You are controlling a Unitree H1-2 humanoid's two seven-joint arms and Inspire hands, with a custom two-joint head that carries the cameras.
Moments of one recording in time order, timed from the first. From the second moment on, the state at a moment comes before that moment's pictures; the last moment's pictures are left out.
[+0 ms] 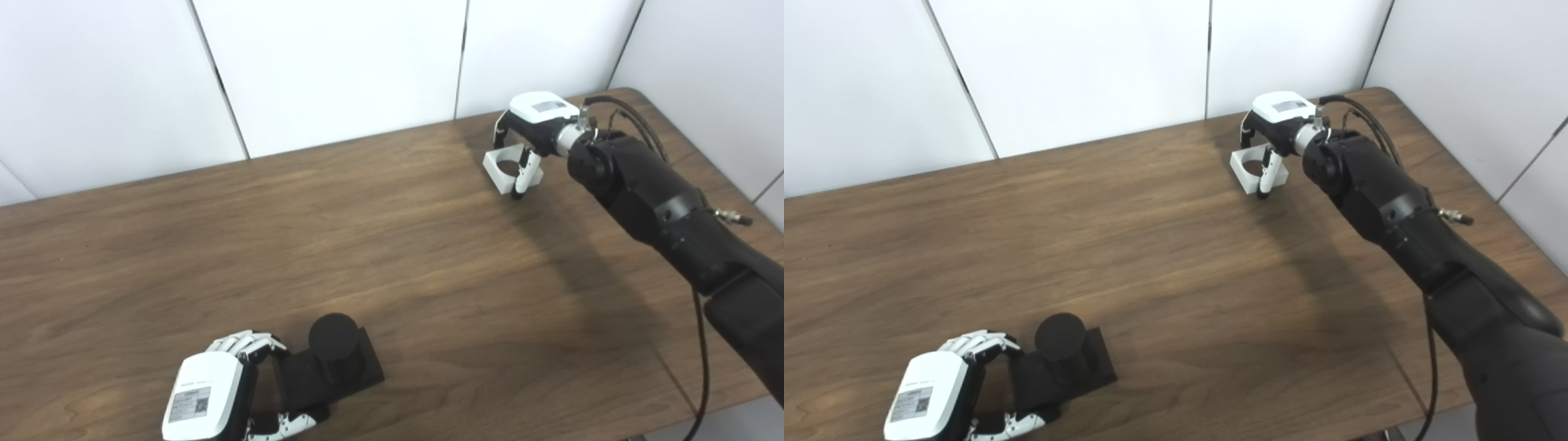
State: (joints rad) left arm 0.24 0.27 -0.37 -0.39 1.07 0.05 -0.07; right arm -0.56 -0.69 0.34 0.33 -0.77 0.14 0.28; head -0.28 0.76
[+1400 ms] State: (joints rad) left arm 0.22 0.17 -0.42 -0.41 1.19 0.11 -0.14; right arm -0.38 -0.47 0.35 -0.77 -0.67 0.17 0.84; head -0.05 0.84
